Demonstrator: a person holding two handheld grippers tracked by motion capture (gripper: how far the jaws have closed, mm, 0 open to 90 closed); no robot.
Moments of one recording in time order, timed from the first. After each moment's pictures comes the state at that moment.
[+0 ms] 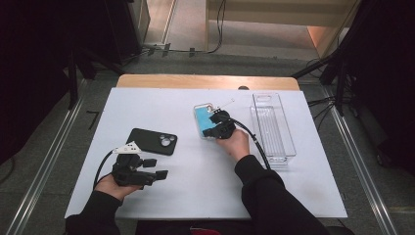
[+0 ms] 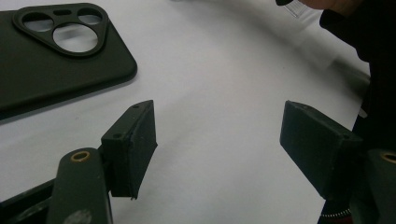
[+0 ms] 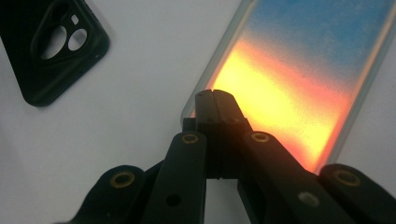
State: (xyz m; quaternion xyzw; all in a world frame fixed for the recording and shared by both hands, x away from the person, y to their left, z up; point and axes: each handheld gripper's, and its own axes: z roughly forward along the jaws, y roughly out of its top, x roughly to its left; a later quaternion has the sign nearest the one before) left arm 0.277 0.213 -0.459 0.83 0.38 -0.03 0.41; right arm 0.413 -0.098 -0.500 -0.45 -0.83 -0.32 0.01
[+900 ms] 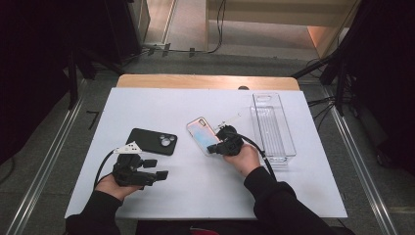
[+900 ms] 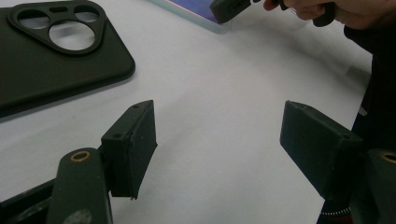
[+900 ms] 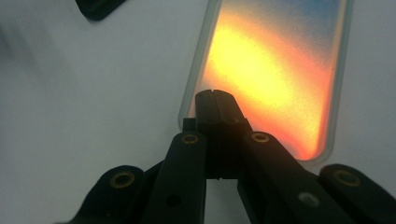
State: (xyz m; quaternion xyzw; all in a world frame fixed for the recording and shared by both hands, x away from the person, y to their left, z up) left arm 0.277 0.211 -0.460 0.83 0.38 -0.03 0.41; right arm 0.358 -0.113 -0.500 -0.42 -0.85 -0.32 0.03
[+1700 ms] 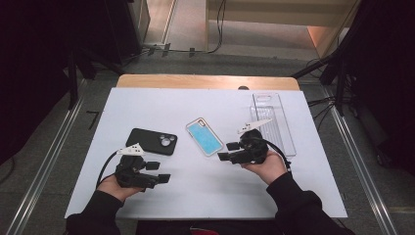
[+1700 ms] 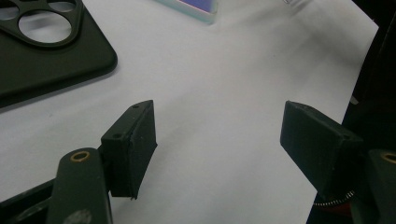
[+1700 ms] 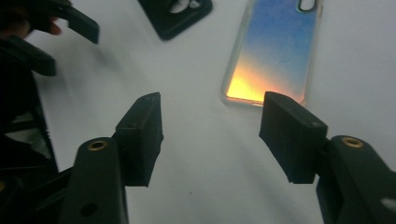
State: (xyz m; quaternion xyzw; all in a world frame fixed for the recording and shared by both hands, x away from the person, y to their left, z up) left arm 0.275 0.207 -0.463 0.84 0.36 -0.04 0.40; right arm 0.306 -0.170 -0.451 -0.38 -0.82 -0.41 0.03
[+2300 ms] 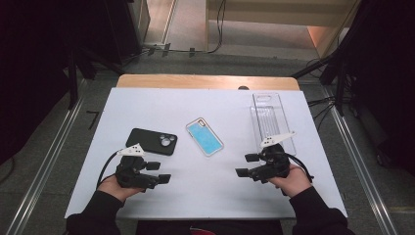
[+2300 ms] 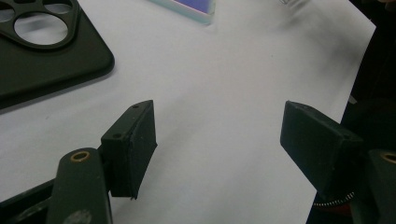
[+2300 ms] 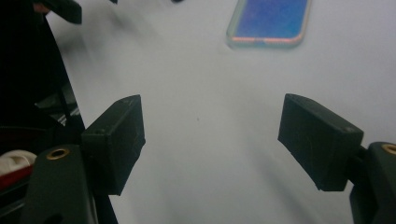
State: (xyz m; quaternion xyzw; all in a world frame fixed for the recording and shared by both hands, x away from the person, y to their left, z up) left arm 0.275 0.206 -0.464 0.84 0.36 -0.05 0.41; right arm 0.264 -0.218 -0.461 -0.38 -0.83 -0.41 0.04
